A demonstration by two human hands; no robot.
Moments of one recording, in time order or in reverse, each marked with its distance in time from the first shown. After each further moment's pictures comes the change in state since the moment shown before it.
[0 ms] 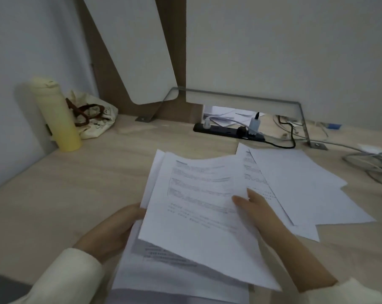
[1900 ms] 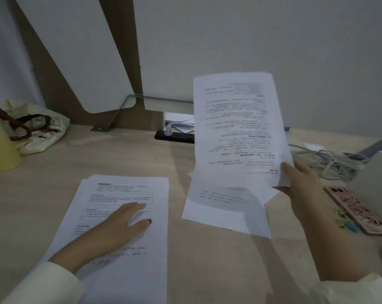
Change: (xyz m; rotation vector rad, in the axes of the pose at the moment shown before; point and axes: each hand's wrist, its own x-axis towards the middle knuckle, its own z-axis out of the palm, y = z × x) left_hand 0.029 0.018 0.057 0.983 0.020 0.118; right_hand -0.010 -0.038 -0.138 0.301 0.562 -0.192
